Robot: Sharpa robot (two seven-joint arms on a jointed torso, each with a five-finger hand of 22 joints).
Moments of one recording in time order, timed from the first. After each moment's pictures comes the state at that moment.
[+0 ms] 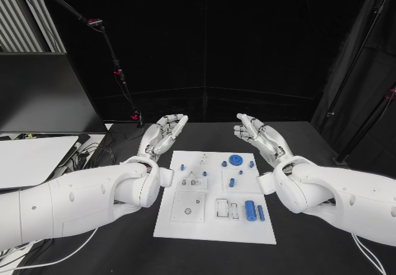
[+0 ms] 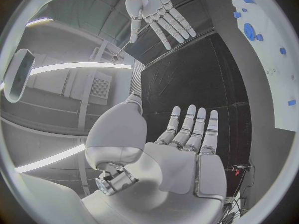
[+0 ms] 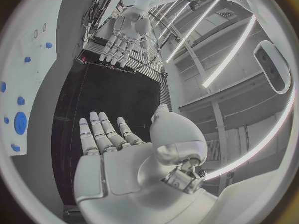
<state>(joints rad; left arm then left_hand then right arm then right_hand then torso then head) 1.20 -0.75 -0.17 1.52 -0.04 -0.68 0.67 1.02 -0.02 -0.05 0.29 0.14 0.23 0.14 0.70 0.11 0.31 0.26 0.63 0.07 0.12 0.26 0.80 0.06 0.08 0.28 0.27 0.16 0.22 1.16 -0.82 -0.08 1.61 -0.31 -0.55 0.47 0.81 0.21 -0.30 0.29 0.05 0.07 0.13 0.35 0.09 0.18 0.30 0.49 0.06 0.14 0.28 0.59 0.06 0.06 0.20 0.28 0.06 0.09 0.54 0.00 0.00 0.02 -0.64</state>
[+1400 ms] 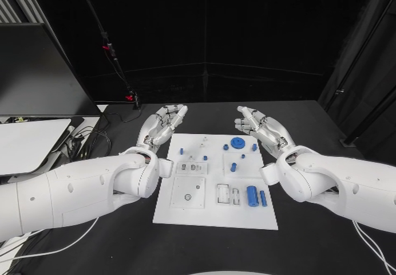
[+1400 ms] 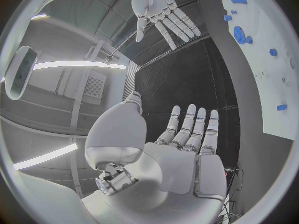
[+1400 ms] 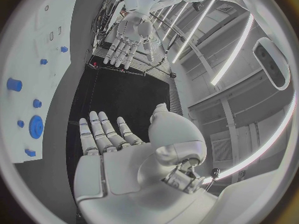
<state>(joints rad) 1.20 -0.74 -0.17 1.51 -0.05 -0.65 0.68 1.03 -0.04 -0.05 0.30 0.14 0.24 0.14 0.72 0.10 0.32 0.26 0.65 0.07 0.12 0.26 0.80 0.06 0.08 0.28 0.28 0.16 0.23 1.16 -0.86 -0.08 1.61 -0.33 -0.49 0.44 0.85 0.22 -0.30 0.29 0.05 0.07 0.13 0.37 0.09 0.18 0.30 0.51 0.06 0.14 0.28 0.61 0.06 0.06 0.20 0.28 0.06 0.09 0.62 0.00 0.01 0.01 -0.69</state>
